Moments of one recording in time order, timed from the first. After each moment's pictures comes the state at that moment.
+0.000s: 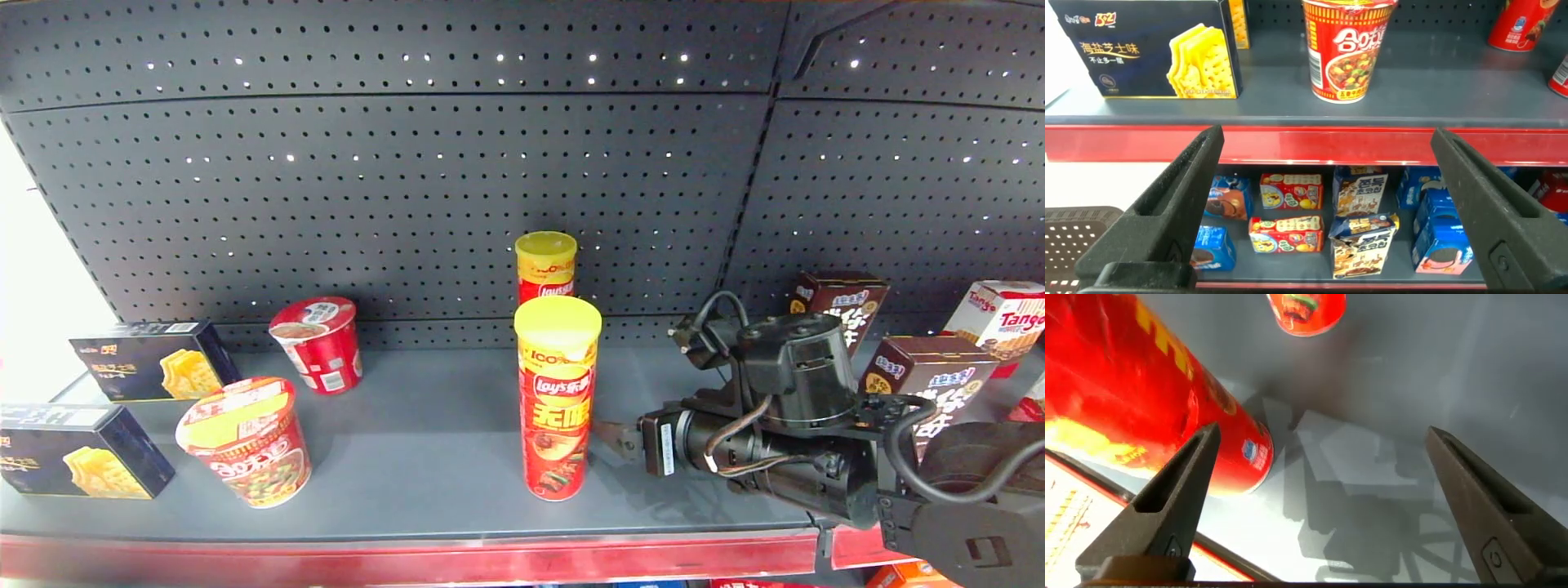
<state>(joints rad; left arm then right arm) 0.00 0.00 0.00 0.00 0.04 -0.03 0.72 1.74 -0.78 -0.51 -0.14 0.26</state>
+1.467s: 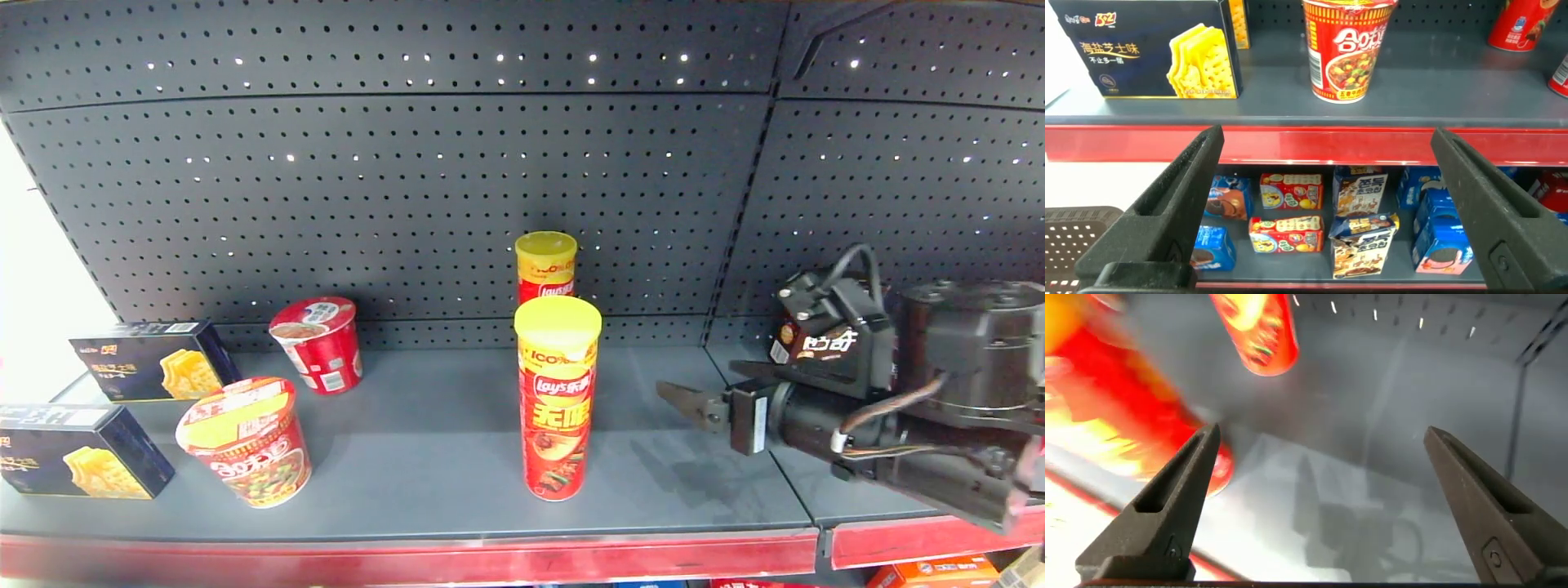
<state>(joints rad) 0.00 0.00 0.00 0.00 0.04 -0.03 0.64 1.49 -0.66 -0.57 -0.12 0.15</state>
